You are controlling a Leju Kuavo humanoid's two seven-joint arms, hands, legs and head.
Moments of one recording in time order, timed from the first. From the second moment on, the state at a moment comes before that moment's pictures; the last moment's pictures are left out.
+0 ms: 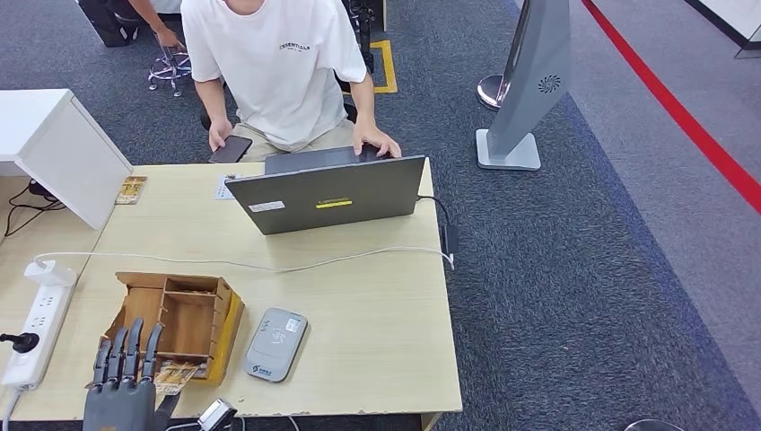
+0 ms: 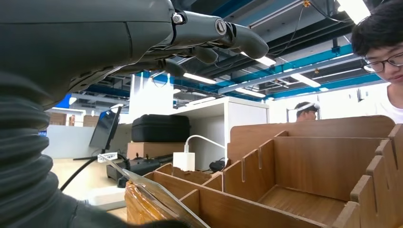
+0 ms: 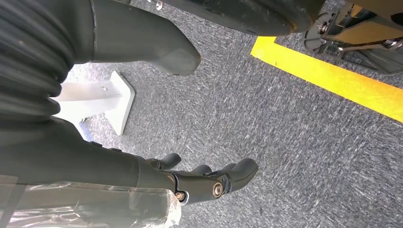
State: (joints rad) left arm 0.27 -0.12 0.20 -1.39 -1.39 0.70 -0.48; right arm -0.07 0.23 -0.85 -0.20 1.50 -0.17 0.02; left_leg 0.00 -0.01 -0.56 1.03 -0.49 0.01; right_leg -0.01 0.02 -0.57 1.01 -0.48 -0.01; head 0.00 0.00
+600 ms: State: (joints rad) left arm 0.27 -0.03 0.08 -1.33 -1.28 0.70 -0.42; right arm -0.07 0.23 -0.85 -0.20 1.50 -0.17 0.02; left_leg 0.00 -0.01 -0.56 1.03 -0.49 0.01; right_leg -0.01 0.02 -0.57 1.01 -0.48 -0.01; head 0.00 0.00
